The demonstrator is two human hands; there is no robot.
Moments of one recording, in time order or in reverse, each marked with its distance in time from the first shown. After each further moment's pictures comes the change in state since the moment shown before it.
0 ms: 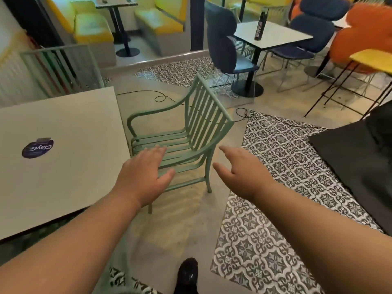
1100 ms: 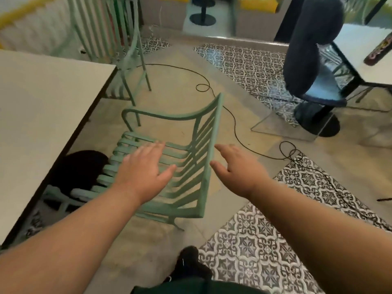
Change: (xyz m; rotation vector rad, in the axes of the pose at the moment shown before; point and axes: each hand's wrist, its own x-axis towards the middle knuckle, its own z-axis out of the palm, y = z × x) left_hand 0.425 0.108 0.098 -0.052 0.010 -0.534; right_hand 0.492 0.265 -0.037 -0.036 -0.342 -0.451
